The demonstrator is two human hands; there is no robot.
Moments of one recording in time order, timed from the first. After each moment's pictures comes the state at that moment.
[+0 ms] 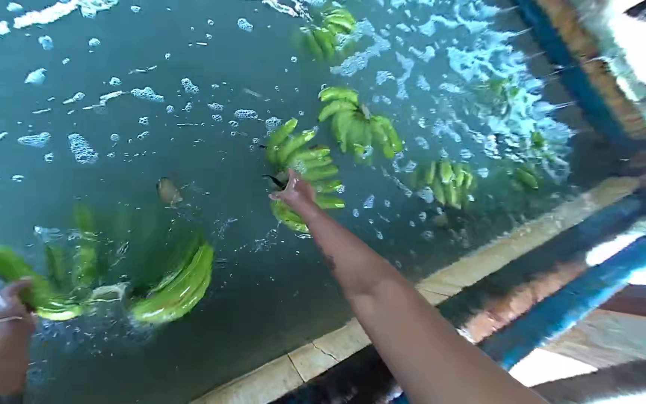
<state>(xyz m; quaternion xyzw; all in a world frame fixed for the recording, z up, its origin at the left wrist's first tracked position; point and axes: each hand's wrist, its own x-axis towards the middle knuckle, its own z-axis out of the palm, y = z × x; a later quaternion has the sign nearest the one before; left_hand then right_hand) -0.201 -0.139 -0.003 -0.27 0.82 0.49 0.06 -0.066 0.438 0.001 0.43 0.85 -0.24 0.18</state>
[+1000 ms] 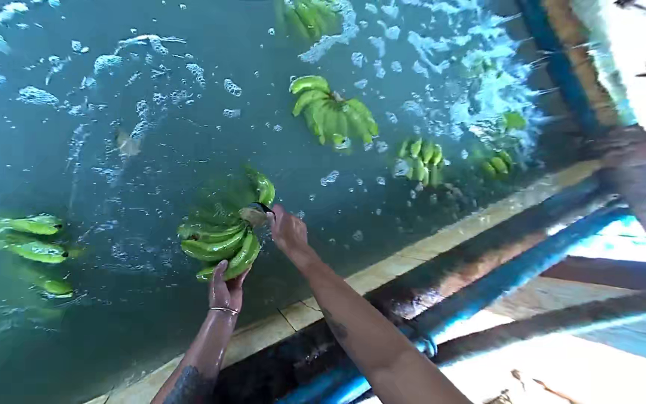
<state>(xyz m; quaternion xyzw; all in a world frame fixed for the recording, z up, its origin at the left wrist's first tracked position) 0.056 0.124 0.027 -0.40 0.38 0.77 0.31 0.037 0.302 0.066 0.39 0.85 -0.24 0.24</state>
